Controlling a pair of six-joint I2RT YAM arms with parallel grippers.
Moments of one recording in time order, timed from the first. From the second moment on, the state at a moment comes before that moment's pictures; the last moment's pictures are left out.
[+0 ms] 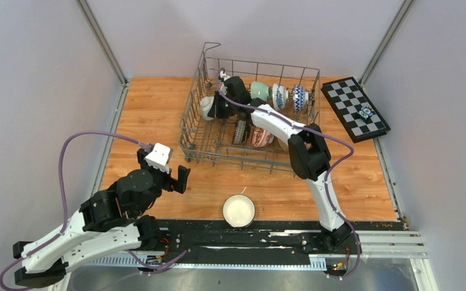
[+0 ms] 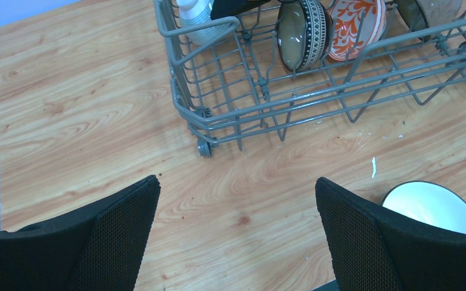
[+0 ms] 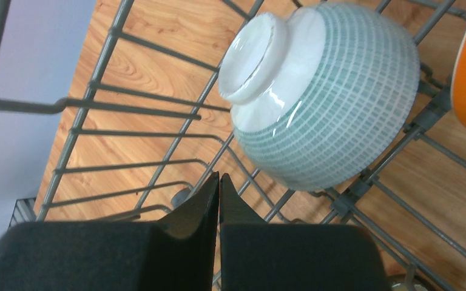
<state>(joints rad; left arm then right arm) -1.07 0.44 0.78 -0.69 -0.67 -0.17 0.65 2.26 1.92 -0.18 -0.27 0.51</state>
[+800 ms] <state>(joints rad) -1.06 0.44 0.78 -0.69 -0.66 -0.16 0.63 2.48 2.24 -0.28 0.00 0.56</state>
